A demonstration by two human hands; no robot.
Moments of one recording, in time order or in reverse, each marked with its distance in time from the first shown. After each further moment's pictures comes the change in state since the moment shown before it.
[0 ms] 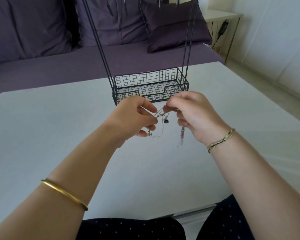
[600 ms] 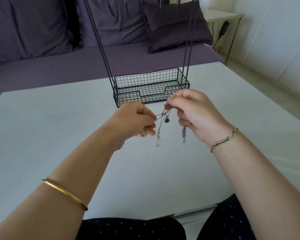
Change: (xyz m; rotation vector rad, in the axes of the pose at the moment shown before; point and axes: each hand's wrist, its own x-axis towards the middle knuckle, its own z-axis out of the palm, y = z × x) left_hand 0.002 -0.002 0.000 -0.006 -0.015 -0.104; right_hand 0.002 0.002 -0.005 0.030 -0.055 -0.044
